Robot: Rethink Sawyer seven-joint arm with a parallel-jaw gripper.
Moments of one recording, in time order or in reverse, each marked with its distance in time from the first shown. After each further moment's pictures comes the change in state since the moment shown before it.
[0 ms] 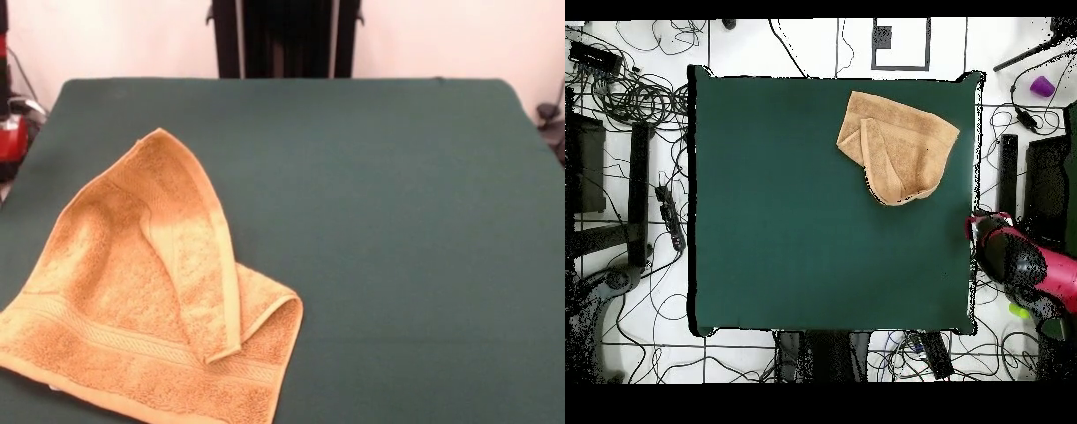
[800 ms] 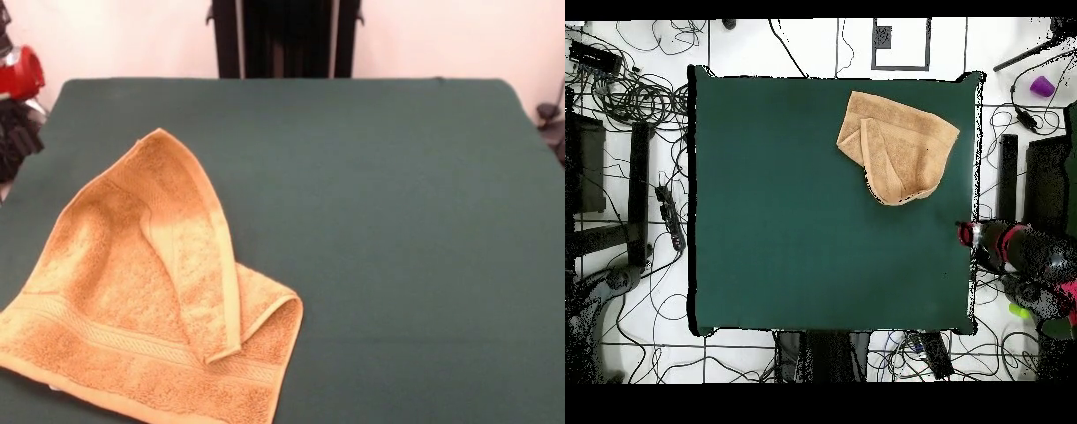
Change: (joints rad) arm -0.051 -0.092 0.103 0.096 0.338 0.347 -0.040
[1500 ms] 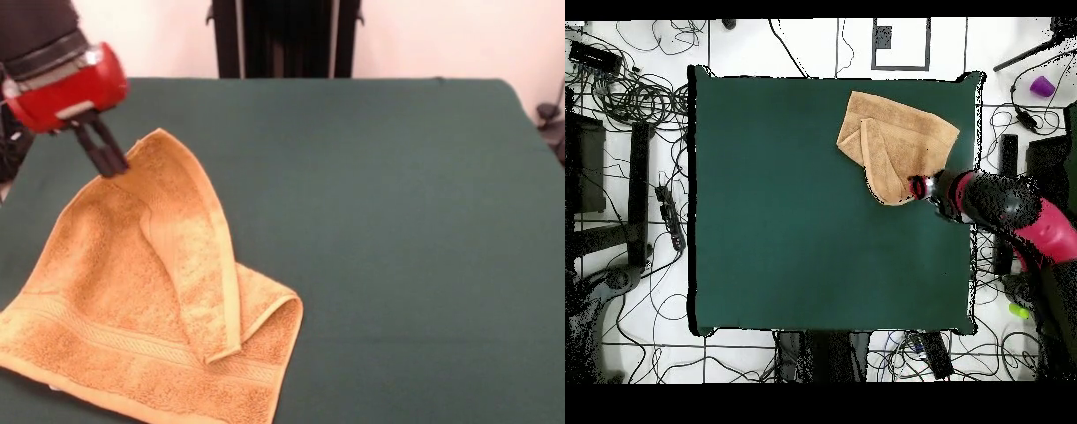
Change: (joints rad) arm 0.240 -0.024 0.006 -0.042 0.191 0.000 0.000
